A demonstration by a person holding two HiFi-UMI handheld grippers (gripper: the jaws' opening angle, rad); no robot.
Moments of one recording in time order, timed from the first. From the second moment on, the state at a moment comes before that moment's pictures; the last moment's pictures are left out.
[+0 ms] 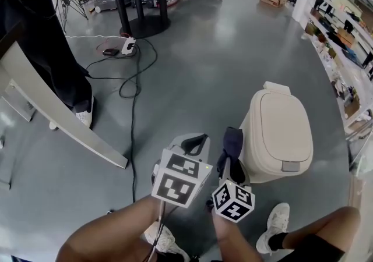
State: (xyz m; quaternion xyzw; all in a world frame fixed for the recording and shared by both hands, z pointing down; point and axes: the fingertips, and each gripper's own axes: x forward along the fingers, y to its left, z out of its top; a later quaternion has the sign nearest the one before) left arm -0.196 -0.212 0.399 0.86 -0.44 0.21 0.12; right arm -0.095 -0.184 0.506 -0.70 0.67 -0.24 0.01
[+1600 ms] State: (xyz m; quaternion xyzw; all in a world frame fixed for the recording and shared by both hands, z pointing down) left arm -0.195 -0.214 0.410 0.86 -0.43 0.22 0.13; right arm -0.073 -0.175 0.673 -0.72 0.58 -0.36 -0.13
